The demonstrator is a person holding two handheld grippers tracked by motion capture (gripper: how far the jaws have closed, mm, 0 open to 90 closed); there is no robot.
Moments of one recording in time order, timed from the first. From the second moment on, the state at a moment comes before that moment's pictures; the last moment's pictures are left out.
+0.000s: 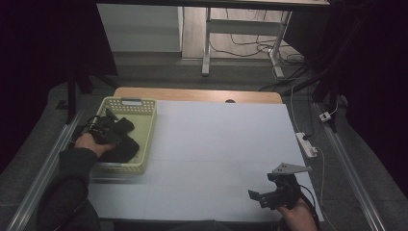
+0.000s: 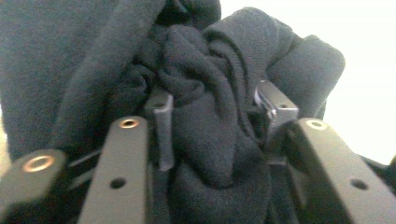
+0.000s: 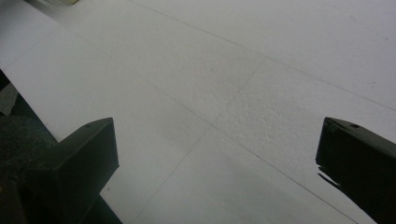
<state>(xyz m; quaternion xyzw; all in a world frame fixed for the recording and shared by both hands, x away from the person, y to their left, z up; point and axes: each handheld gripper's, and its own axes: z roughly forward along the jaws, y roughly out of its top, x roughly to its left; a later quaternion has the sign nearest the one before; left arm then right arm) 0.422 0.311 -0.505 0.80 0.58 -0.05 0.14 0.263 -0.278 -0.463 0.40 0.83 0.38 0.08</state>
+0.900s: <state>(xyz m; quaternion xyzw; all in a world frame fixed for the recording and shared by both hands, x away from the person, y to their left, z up) 0.387 0.319 -0.438 0.78 0.56 0.08 0.27 0.262 -0.275 -0.463 0.39 0.83 0.38 0.09</state>
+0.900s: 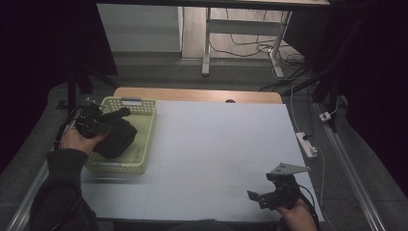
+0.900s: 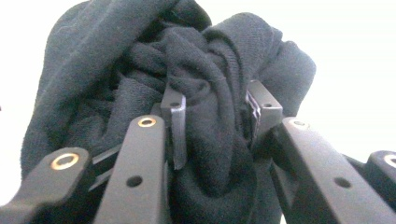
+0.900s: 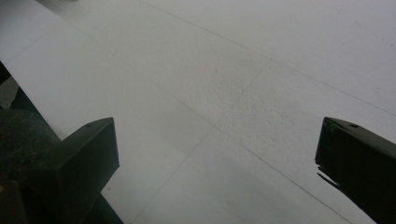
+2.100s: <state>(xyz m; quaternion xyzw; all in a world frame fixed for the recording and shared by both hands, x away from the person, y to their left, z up) 0.367 0.252 -0.380 0.80 0.45 0.11 0.38 0.262 -0.274 -0.463 0.38 0.84 0.38 0.09</state>
